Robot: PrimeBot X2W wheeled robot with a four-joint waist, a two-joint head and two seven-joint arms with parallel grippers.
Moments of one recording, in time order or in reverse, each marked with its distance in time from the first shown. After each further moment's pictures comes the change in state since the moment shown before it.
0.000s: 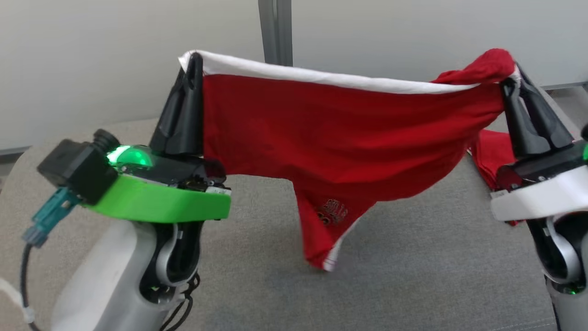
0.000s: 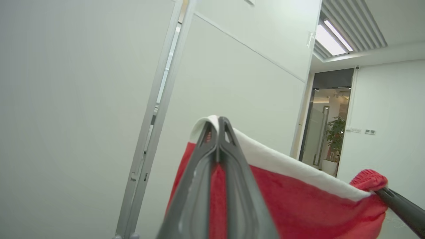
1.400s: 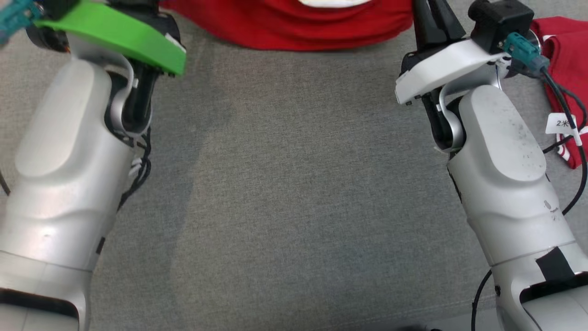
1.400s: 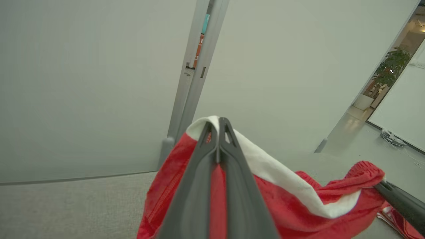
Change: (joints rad) left arm -0.566 -0.030 -0.006 0.716 0.004 -0.287 0.012; right arm -0.648 0.206 0.132 0.948 -0.002 0.000 -0.376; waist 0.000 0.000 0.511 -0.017
